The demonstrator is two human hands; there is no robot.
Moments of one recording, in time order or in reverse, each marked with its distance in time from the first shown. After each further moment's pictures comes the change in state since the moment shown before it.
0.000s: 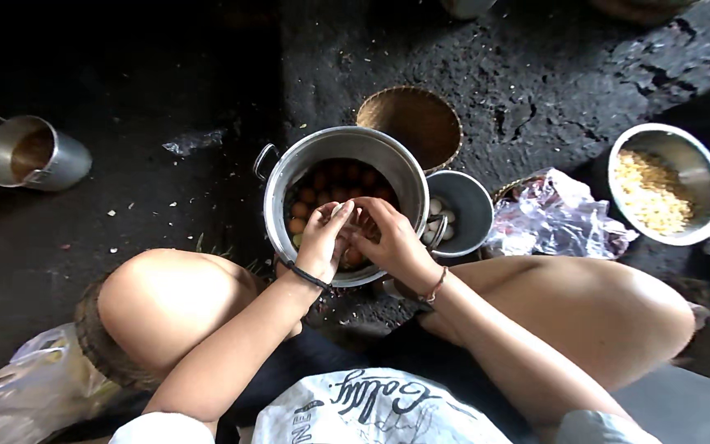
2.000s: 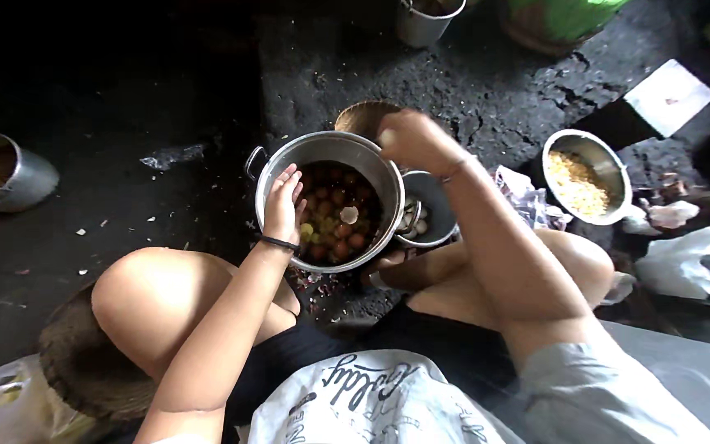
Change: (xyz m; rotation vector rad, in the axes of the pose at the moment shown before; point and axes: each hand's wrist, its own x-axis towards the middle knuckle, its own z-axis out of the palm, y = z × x) left_hand 0.017 0.039 -0.026 0.144 0.063 0.201; right_hand 0.093 -0.004 -0.104 -0.460 -0.141 0.257
